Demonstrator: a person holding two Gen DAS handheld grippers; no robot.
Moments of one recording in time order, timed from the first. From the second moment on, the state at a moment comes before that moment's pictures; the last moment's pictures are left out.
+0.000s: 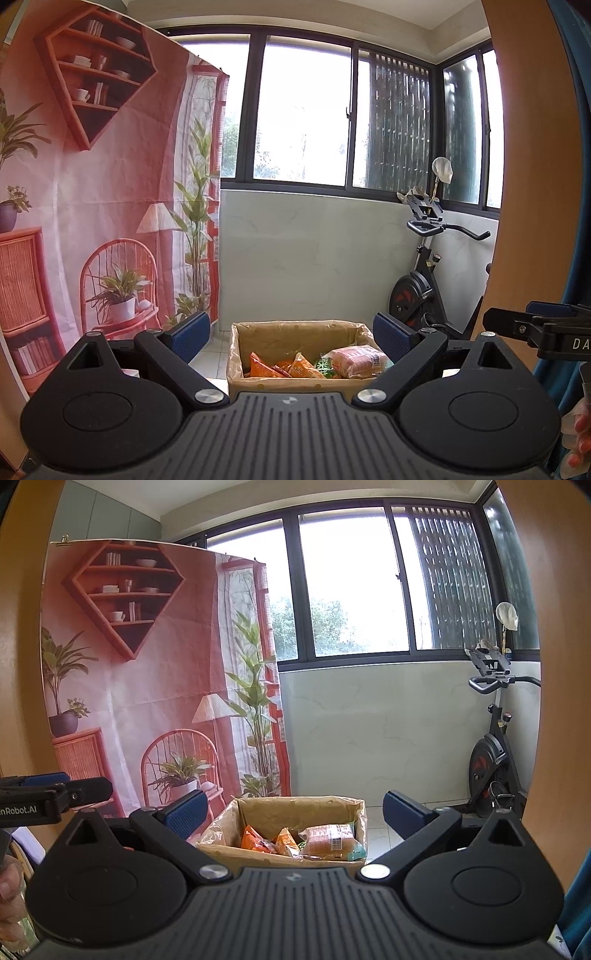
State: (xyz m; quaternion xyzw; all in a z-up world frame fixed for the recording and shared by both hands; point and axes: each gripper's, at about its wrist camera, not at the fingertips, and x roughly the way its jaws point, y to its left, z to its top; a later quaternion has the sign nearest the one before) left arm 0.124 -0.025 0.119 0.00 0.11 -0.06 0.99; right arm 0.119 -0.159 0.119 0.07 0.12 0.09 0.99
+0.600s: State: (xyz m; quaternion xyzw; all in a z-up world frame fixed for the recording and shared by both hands) left arm 0.123 -0.020 0.118 -0.01 0.11 -0.06 0.99; right arm 0.120 -0.160 0.118 0.07 0.12 0.09 0.99
